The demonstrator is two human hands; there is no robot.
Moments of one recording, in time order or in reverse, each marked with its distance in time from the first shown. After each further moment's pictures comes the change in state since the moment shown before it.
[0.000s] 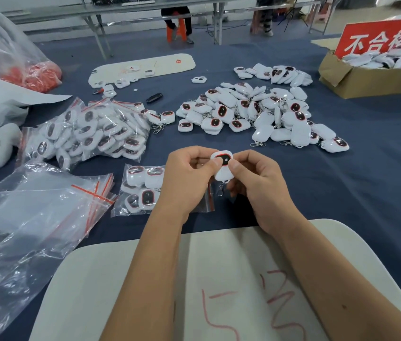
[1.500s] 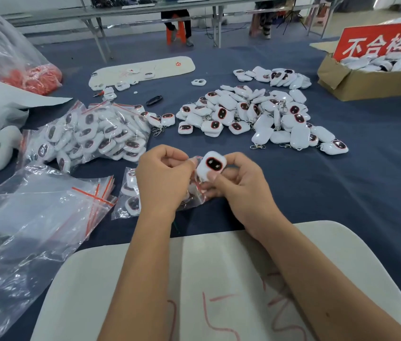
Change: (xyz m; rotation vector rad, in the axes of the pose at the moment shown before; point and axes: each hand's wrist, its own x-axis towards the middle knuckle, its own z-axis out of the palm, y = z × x) left_hand 0.000 0.004 -0.022 0.166 0.383 -0.074; right_hand -0.005 -0.003 0.027 0.119 -0.068 0.002
